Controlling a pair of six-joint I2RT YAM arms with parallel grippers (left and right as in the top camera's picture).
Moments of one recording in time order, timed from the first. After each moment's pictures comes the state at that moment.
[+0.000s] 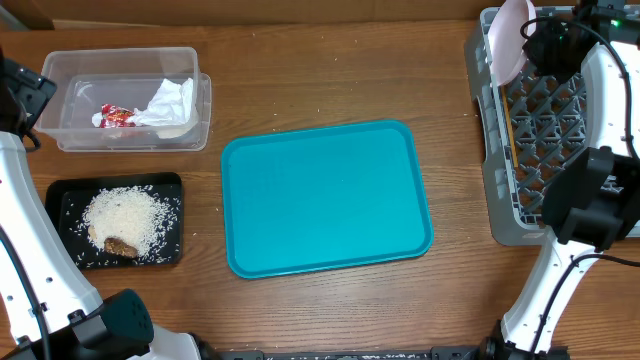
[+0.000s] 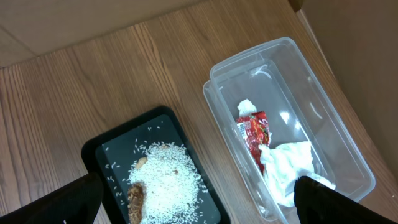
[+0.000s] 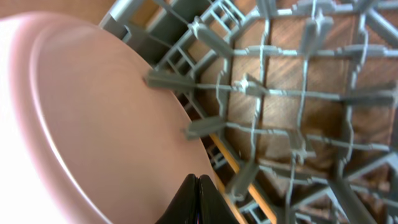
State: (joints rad) left arm 0.44 1.70 2.11 -1.37 -0.31 -0.66; right arm -0.27 2.33 2.26 -0.97 -0.19 0.54
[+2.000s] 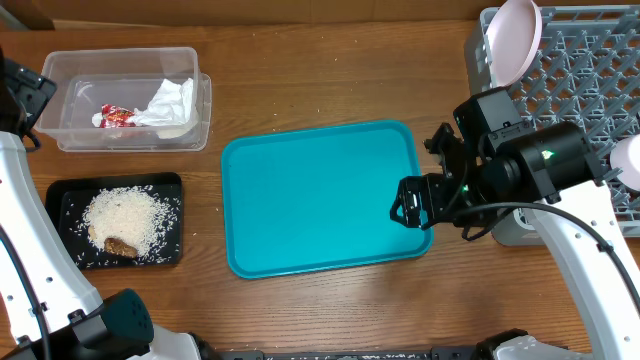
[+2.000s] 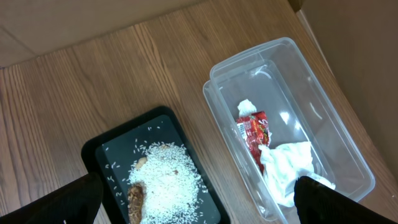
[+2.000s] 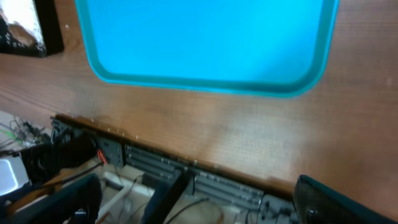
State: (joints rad) left arm 0.44 1.70 2.11 -1.37 -0.31 -0.66; right arm 0.34 1.40 1.54 -1.53 -0.38 0.25
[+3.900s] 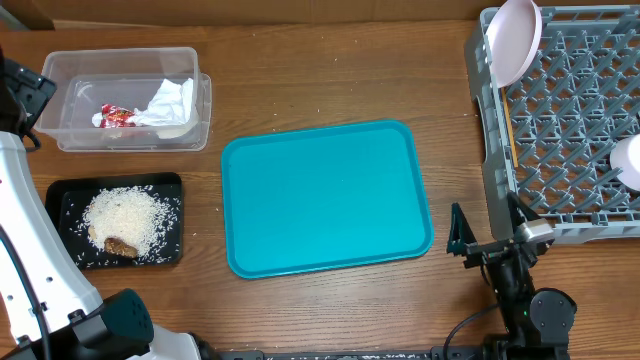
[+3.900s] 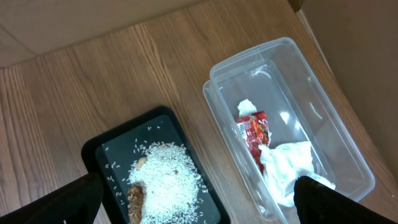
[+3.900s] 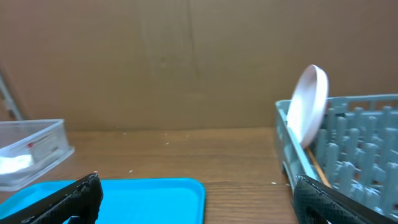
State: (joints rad) left arm 0.44 1.70 2.11 -1.37 -0.31 -0.66; right arm 0.00 0.01 0.02 0.08 -0.20 0.14
